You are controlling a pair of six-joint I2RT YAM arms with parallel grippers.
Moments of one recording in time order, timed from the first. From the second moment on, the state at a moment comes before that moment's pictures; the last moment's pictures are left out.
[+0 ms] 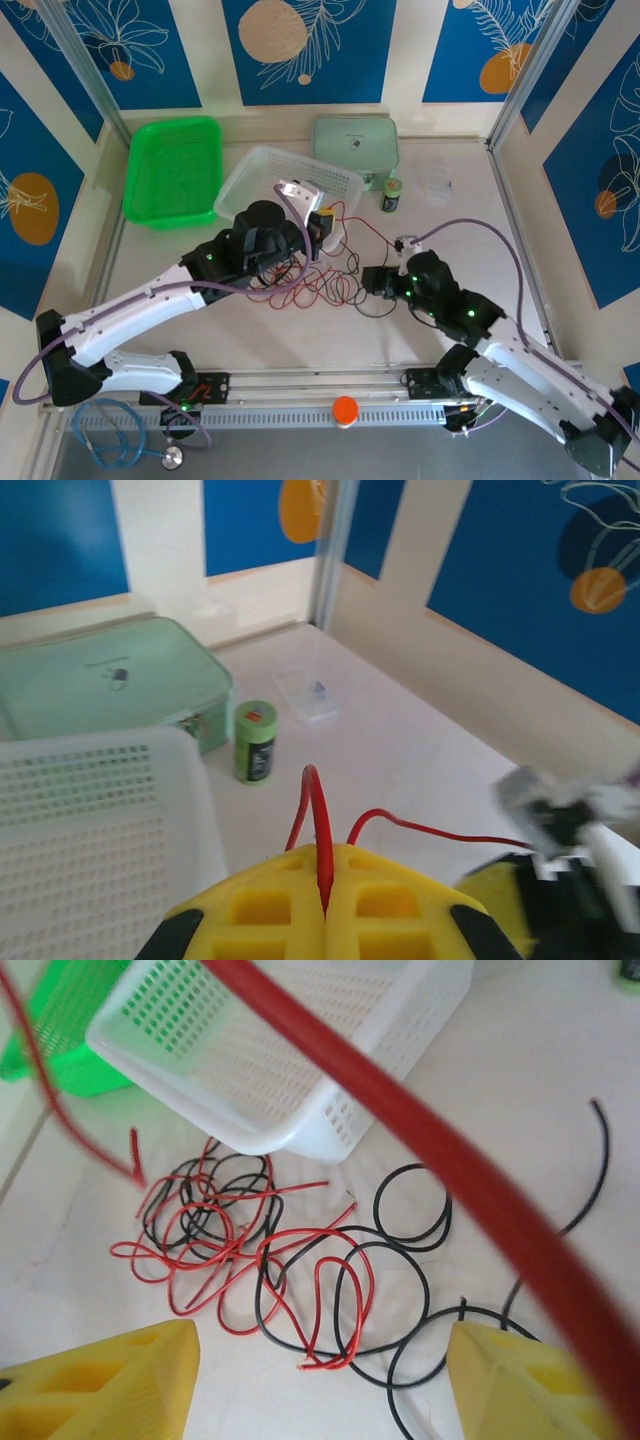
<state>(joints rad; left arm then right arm) -1.00 1.22 1.20 -0.23 -0.20 -0.23 0.74 0.63 0.58 -0.50 0.09 0.62</state>
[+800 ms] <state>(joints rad) -1.00 1.24 1.23 -0.28 -0.24 -0.27 0.64 0.78 0.78 -0.36 -0.24 1.37</state>
